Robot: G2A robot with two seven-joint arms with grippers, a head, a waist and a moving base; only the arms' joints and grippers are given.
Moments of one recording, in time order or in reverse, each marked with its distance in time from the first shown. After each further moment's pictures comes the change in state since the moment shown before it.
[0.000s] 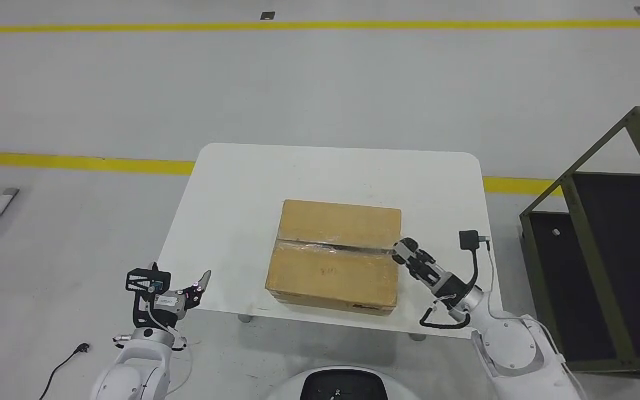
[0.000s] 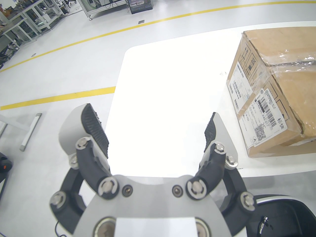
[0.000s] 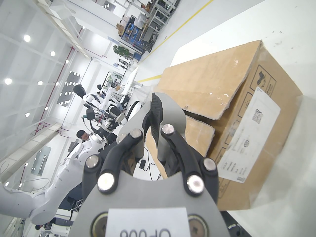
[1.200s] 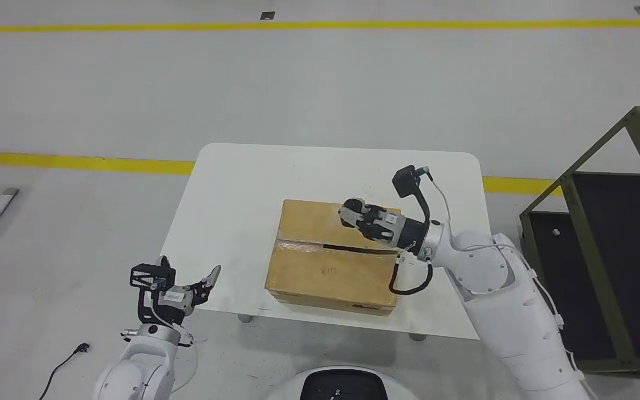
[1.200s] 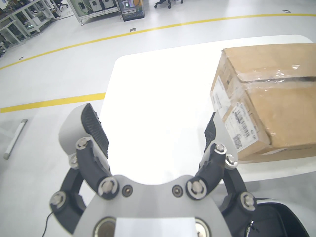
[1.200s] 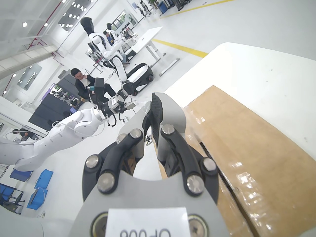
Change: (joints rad) left arm -0.010 -0.006 0.025 -0.058 -0.067 -0.055 -0.005; right arm 0.475 -0.009 -0.228 0.106 -0.054 -0.065 0.272
